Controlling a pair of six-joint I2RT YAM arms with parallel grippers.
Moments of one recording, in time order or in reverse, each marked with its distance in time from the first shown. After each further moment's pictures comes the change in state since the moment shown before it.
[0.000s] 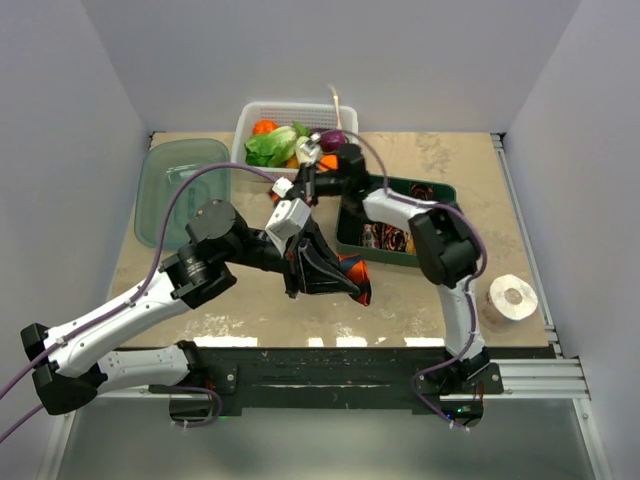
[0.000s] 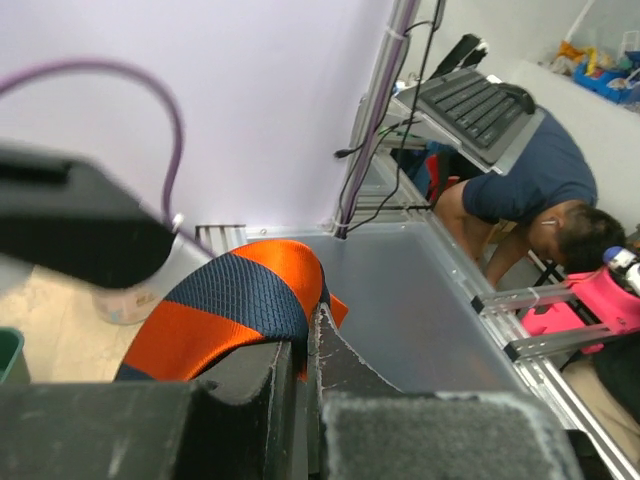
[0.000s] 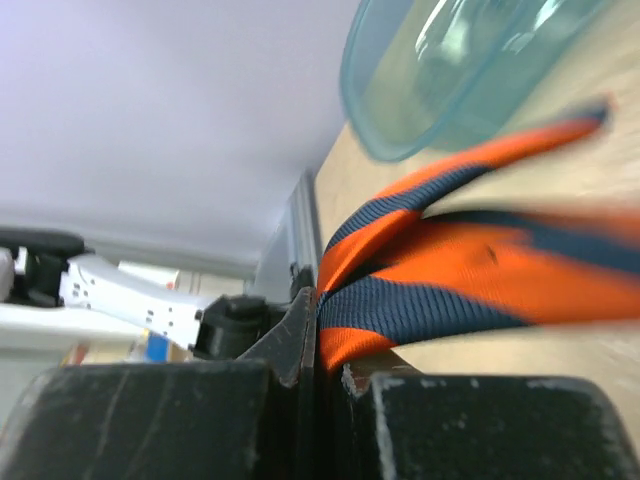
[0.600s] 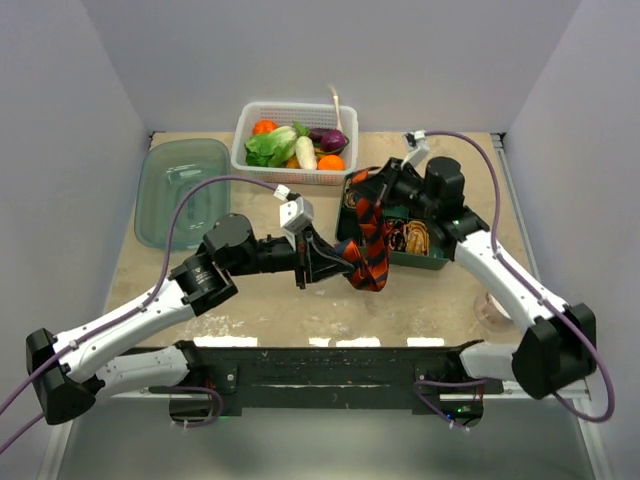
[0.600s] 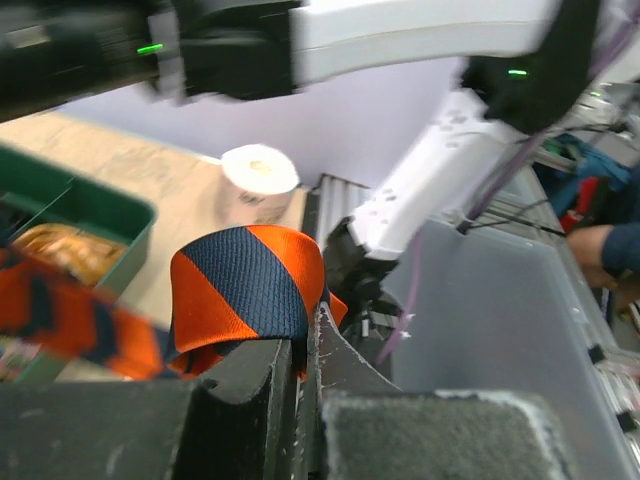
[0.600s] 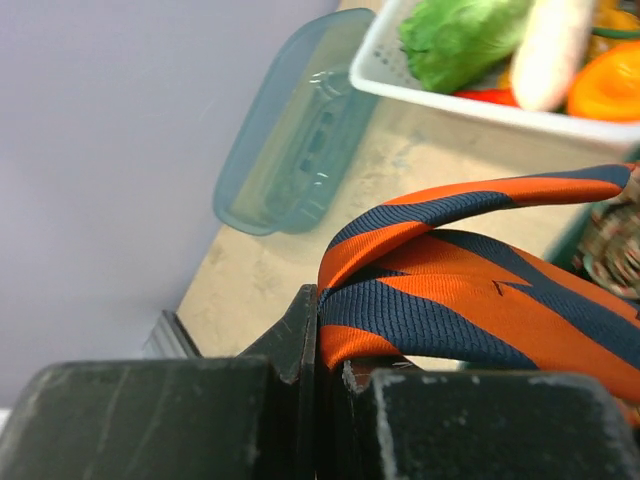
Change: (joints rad) left arm 0.047 -0.031 -0.200 -0.028 -0.301 0.055; right arm -0.193 -0.853 -0.498 -0.340 0.529 -0.307
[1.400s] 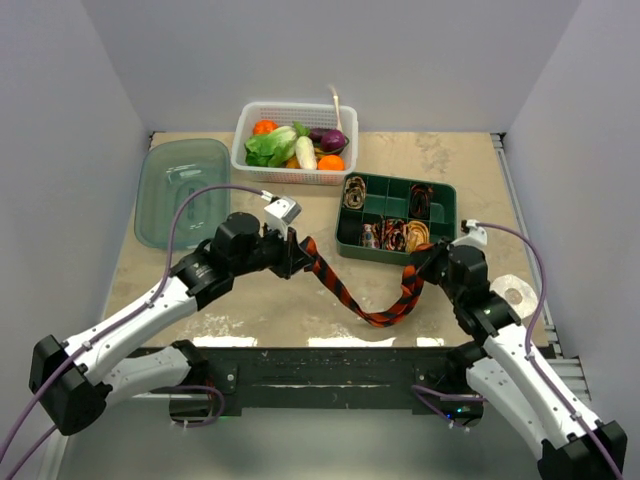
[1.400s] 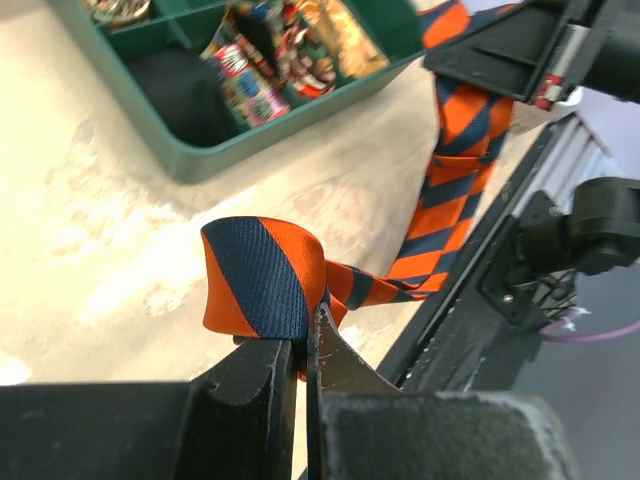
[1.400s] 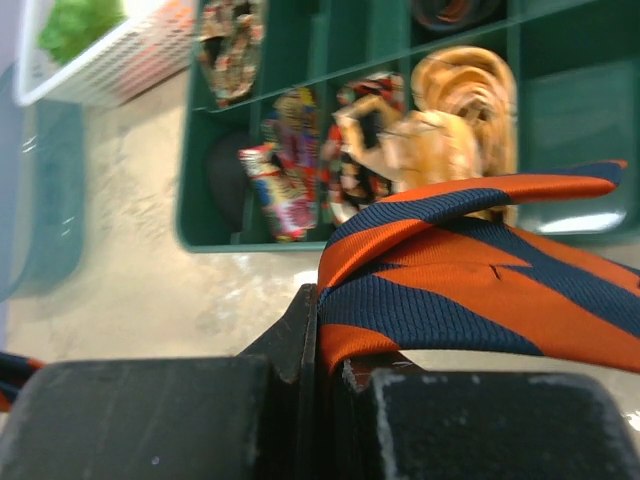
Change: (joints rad) left arm 0.206 -0.022 -0.142 -0.334 -0.289 -0.010; right arm -0.006 -0.697 -0.582 -0.365 0.610 0.083
